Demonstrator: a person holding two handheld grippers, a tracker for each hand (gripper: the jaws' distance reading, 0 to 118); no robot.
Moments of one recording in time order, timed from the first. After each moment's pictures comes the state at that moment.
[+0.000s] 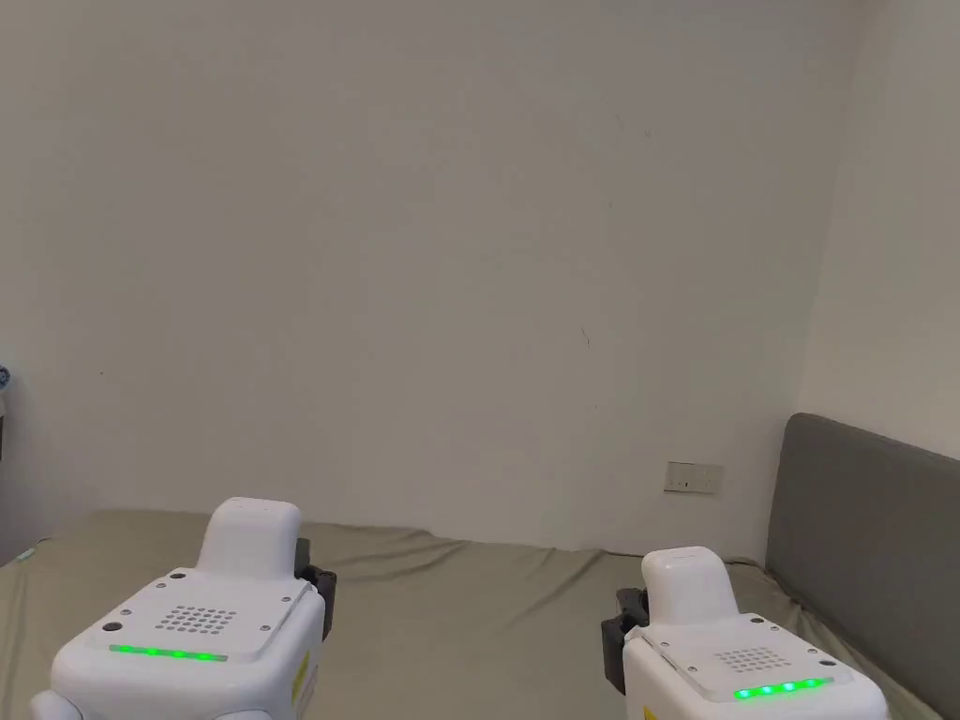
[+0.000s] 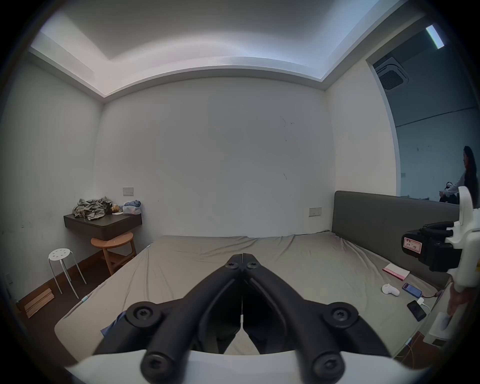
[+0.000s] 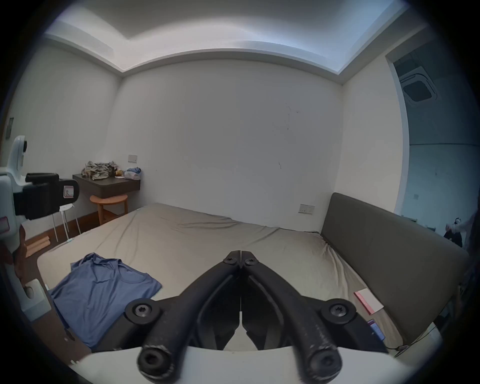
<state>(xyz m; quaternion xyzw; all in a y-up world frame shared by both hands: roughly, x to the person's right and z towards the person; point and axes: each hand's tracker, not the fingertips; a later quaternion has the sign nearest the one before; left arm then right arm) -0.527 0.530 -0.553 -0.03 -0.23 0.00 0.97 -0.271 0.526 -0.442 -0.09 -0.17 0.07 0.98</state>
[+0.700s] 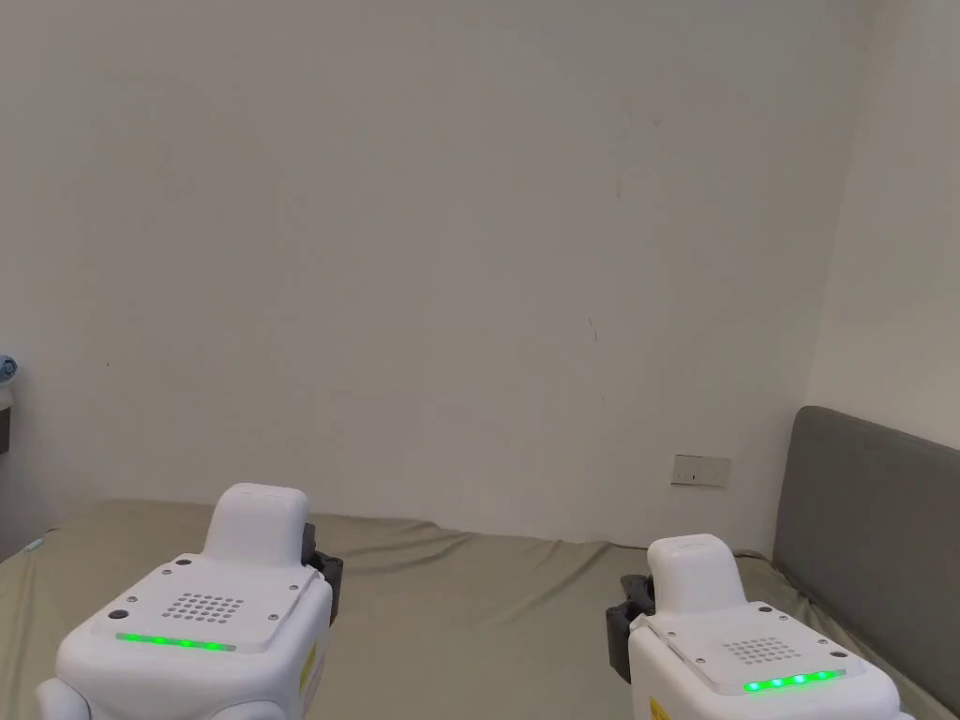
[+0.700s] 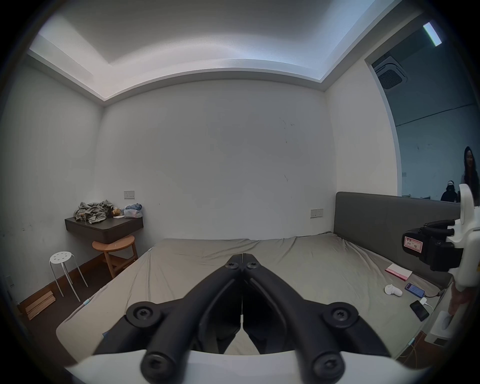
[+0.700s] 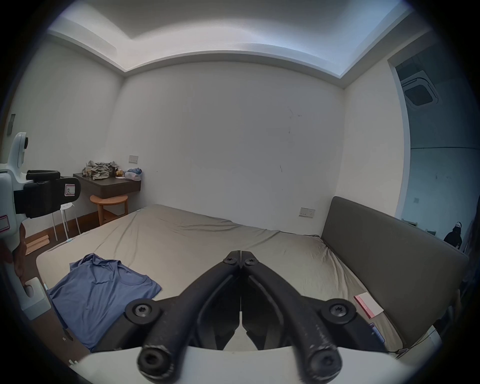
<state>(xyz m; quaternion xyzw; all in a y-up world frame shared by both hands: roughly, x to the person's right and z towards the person) -0.525 0.528 -0.557 -0.02 -0.22 -0.01 0.97 -0.273 0.529 -0.444 -0.08 -0.16 0.07 0.98</state>
